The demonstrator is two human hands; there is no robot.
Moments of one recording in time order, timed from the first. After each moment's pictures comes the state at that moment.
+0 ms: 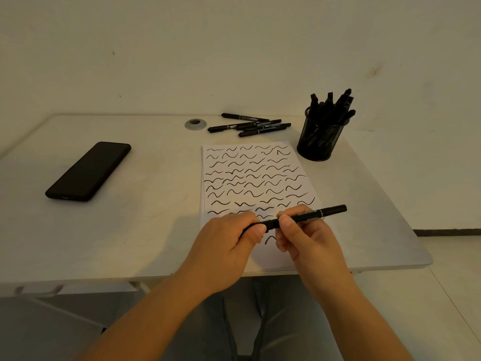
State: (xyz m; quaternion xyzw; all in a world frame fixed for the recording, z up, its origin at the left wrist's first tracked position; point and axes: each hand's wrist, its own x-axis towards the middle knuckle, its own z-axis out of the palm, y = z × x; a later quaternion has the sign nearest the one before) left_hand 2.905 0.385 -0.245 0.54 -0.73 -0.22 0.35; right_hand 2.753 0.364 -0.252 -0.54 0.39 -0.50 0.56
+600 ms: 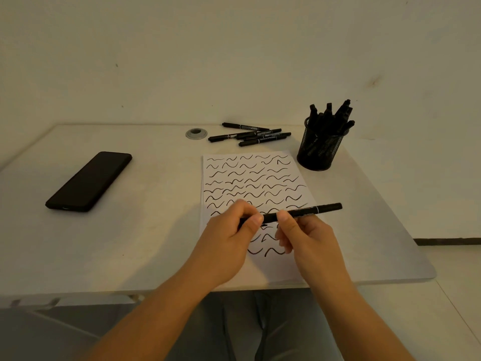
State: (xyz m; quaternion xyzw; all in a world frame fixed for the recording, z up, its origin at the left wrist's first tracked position) left_hand 2.903 0.366 -0.241 0.57 -0.66 -0.30 0.40; right_hand 2.756 0.348 -0.247 -0.58 0.49 -0.48 0.44
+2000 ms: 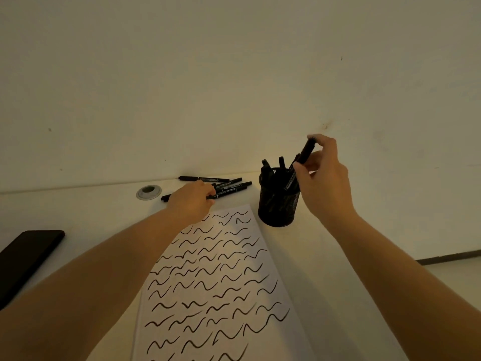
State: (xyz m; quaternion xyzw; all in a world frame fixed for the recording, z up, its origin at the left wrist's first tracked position) left_hand 2.931 0.110 -0.238 0.65 -0.75 -0.03 0.12; right_hand 2.678 0.155 -0.168 -0.66 0.52 -0.53 0.13
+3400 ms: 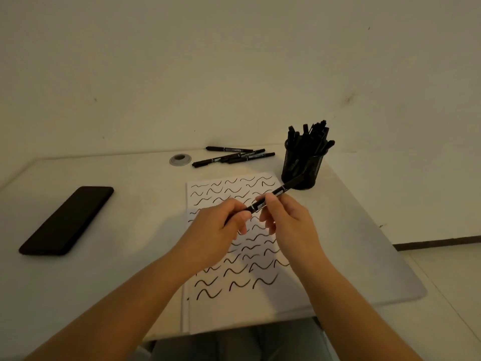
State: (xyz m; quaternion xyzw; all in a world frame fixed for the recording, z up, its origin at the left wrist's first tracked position) left_hand 2.912 0.300 -0.219 0.56 -0.72 -0.26 0.33; right_hand 2.768 0.283 -0.223 -0.56 0.51 -0.49 0.44
